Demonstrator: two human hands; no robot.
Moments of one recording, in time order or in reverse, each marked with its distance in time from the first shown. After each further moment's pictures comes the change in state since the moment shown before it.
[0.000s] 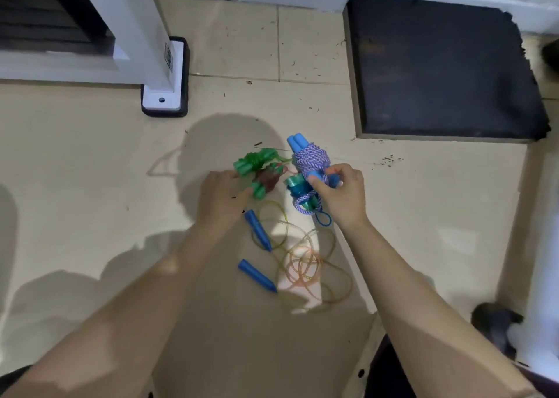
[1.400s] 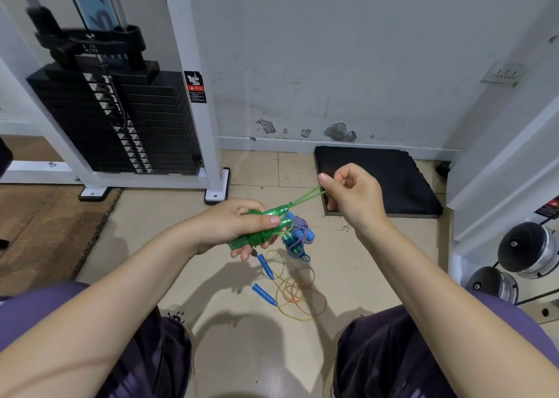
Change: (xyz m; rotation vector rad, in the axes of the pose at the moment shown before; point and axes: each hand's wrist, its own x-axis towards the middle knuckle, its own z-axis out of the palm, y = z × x) left_hand -0.317 0.203 -0.232 -0.299 -0.536 0.325; right_hand -0.230 -0.250 -0.232 0.316 0.032 -0.367
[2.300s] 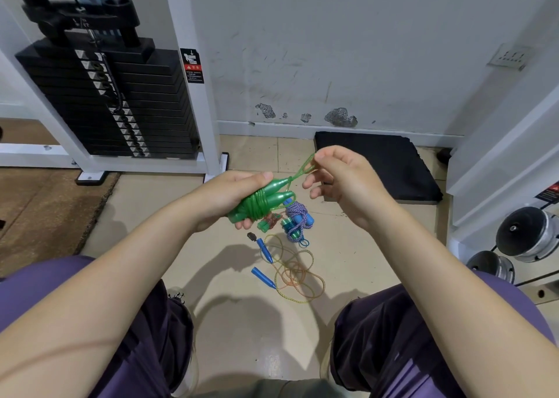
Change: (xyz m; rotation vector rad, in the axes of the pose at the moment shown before) left_hand -0.004 0.011 0.006 -0.054 0.137 0.029; right_hand -0.022 -0.036 0.004 0.371 -0.331 0.195
